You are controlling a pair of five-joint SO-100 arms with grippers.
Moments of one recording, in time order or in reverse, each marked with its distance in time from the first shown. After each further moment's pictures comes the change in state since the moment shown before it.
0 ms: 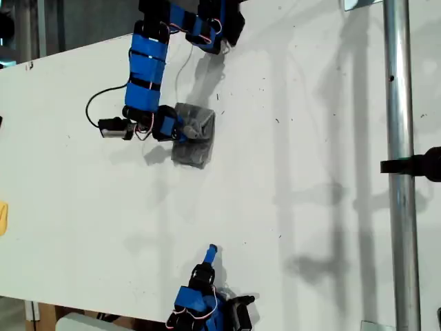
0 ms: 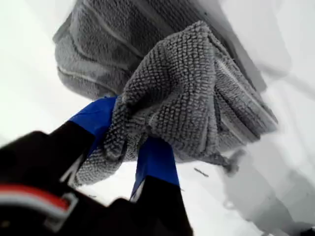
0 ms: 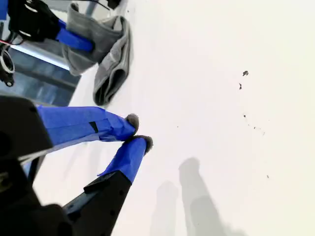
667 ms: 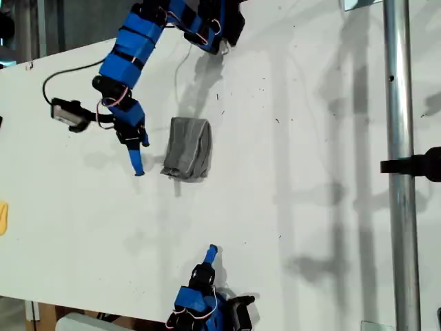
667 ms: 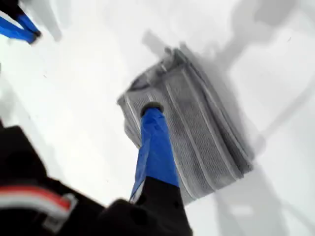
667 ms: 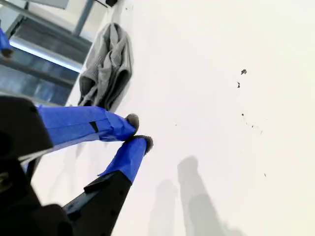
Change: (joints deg) arm 0 0.0 0.0 0.0 0.5 -0.7; arm 1 8.0 23.1 -4.7 -9.8 -12.1
